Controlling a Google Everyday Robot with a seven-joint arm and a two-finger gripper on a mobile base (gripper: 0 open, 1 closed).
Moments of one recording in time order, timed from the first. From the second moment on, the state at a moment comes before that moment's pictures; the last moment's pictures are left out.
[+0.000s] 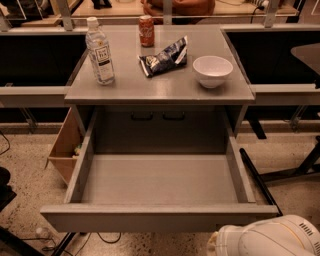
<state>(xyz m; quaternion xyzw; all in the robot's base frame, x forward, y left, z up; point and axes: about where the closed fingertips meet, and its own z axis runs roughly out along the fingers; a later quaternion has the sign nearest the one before) 0.314 -0.146 0.597 -0.66 0.73 -0.01 0.16</state>
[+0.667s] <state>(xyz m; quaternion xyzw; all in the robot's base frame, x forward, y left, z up) 0.344 -0.121 0.600 -0.67 0.71 -0.03 0.21</state>
